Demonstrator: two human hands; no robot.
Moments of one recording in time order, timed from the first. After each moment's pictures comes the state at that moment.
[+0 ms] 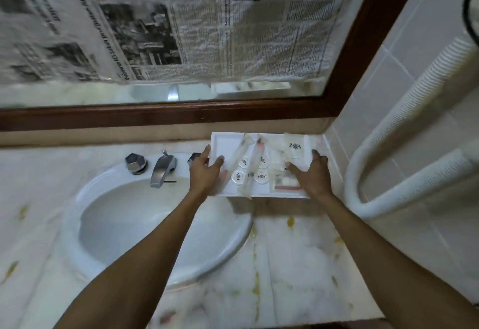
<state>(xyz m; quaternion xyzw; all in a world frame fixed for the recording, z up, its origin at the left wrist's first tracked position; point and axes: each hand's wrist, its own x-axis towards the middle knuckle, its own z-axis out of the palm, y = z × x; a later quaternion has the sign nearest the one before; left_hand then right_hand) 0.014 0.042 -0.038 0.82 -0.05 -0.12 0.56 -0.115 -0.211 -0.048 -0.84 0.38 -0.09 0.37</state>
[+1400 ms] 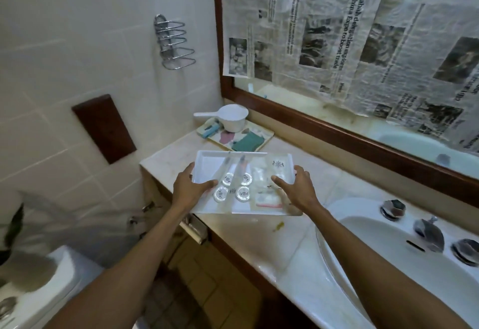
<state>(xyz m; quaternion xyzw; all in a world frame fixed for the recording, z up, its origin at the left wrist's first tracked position) -0.034 0.803 0.026 0.82 0.23 0.12 0.51 0.061 0.515 0.021 -0.90 -0.04 0.06 0.43</state>
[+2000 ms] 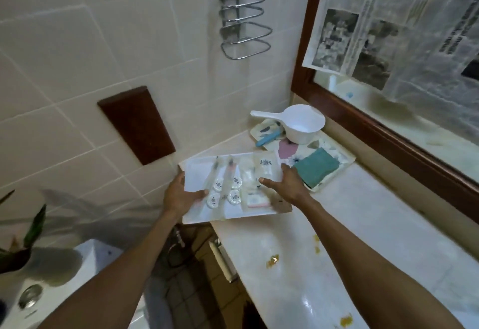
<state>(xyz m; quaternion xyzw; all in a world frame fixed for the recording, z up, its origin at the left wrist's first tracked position) 0.059 1.005 -0.061 0.79 0.43 0.06 0.44 0.260 0.761 -0.056 -0.86 -0.21 0.23 0.41</state>
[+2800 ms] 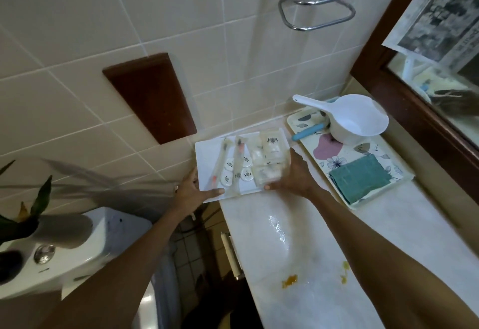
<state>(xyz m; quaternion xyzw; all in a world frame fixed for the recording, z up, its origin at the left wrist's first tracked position) 0.060 1.052 -0.138 0.73 0.46 0.03 0.51 0.325 0.857 -0.149 -0.89 -0.27 0.28 0.25</state>
